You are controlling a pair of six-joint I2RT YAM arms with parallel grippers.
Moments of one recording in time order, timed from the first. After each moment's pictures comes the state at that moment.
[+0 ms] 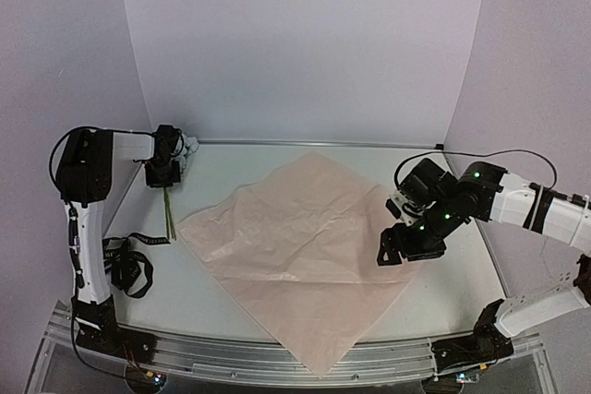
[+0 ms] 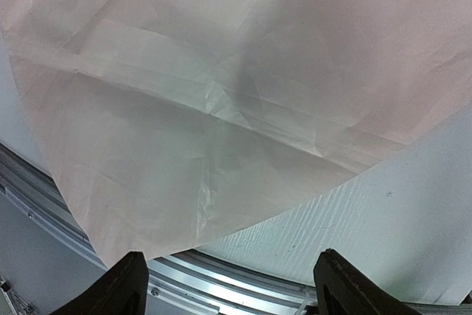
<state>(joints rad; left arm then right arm) -0.13 2.19 1.58 -0.50 -0.32 -0.36 0.80 1.27 1.05 -1.02 -0.08 0.56</state>
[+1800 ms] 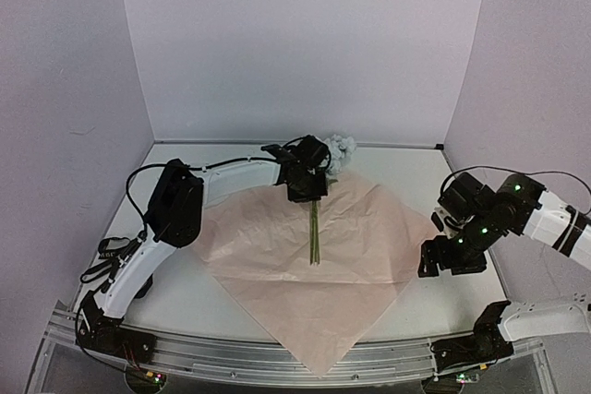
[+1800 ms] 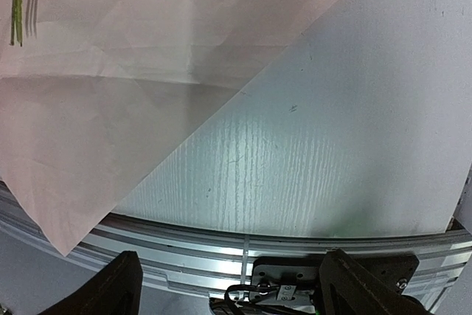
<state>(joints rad) -0.85 2.60 2.35 -0.66 -0.08 -0.79 0.69 1.03 0.93 -1.26 0.00 0.62</state>
